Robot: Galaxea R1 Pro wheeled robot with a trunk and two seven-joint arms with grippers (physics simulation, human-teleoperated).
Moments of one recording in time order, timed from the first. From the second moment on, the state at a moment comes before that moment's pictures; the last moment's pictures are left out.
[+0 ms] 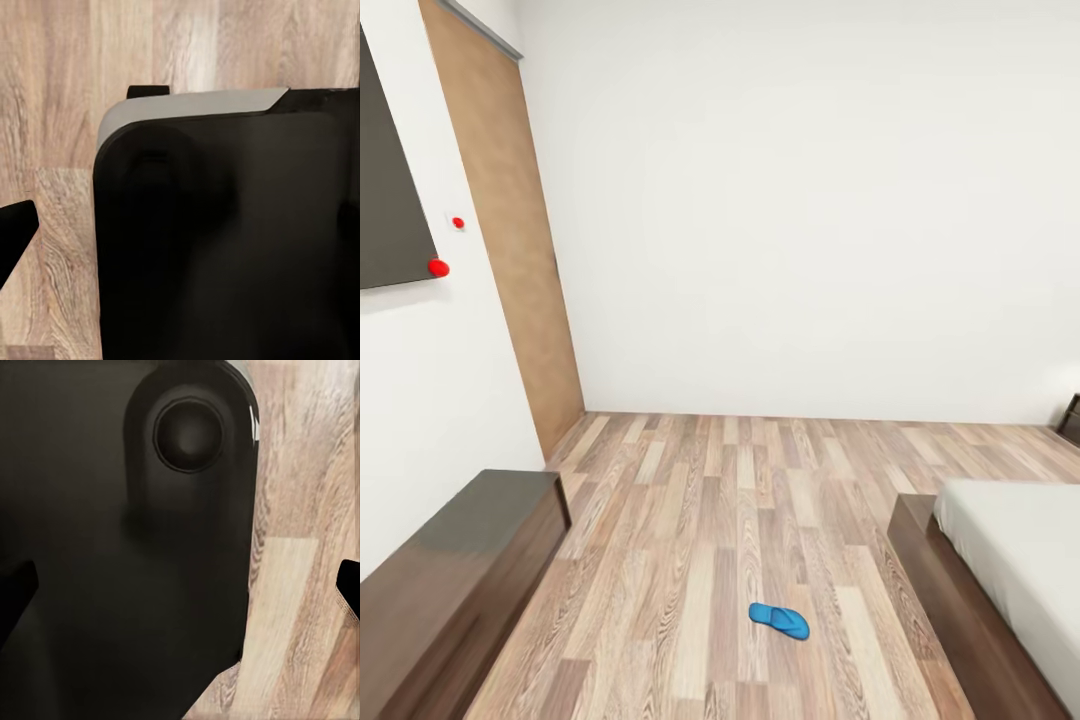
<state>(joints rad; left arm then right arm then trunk) -0.01 -0.01 0.00 -0.10 -0.01 -0.07 0.00 -0.01 0.00 -0.01 -0.01 0.00 0.00 -0.01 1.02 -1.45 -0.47</state>
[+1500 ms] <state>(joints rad) -0.01 -0.01 0.00 -0.16 -0.01 -0.08 0.00 -0.01 -0.01 -0.01 -0.01 0.00 0.00 -0.01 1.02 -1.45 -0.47</state>
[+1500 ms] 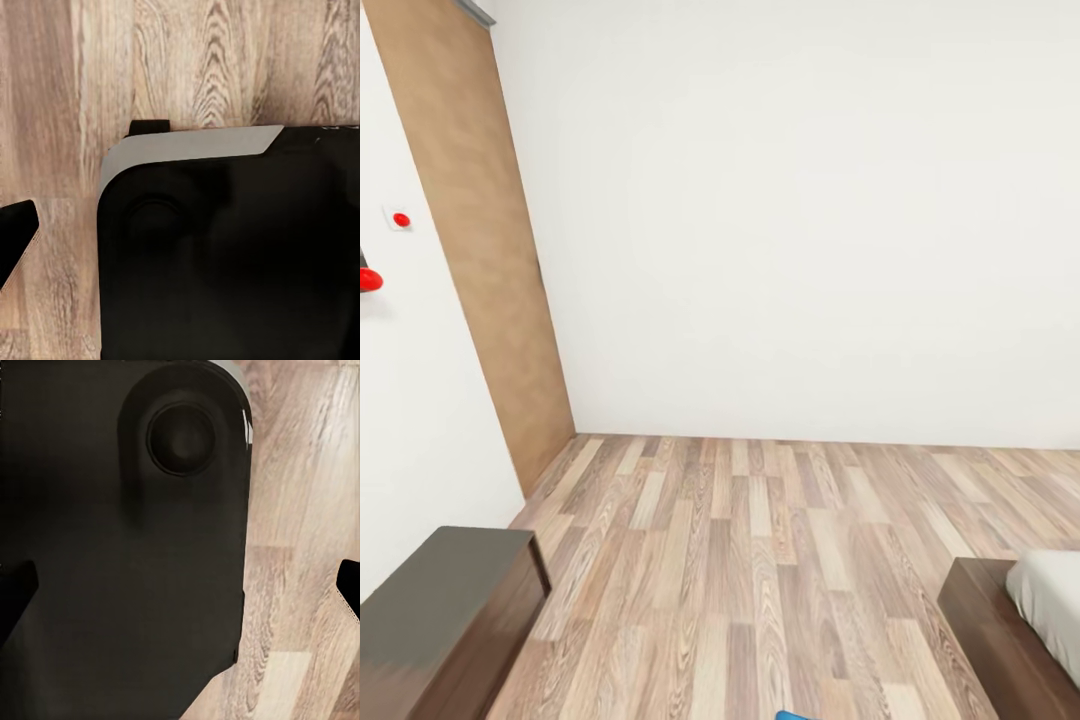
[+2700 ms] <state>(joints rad) -0.01 -0.02 0.00 -0.16 -0.01 -0.08 0.00 -0.01 -0.01 -0.01 -0.01 0.00 0.00 -0.01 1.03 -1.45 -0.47</state>
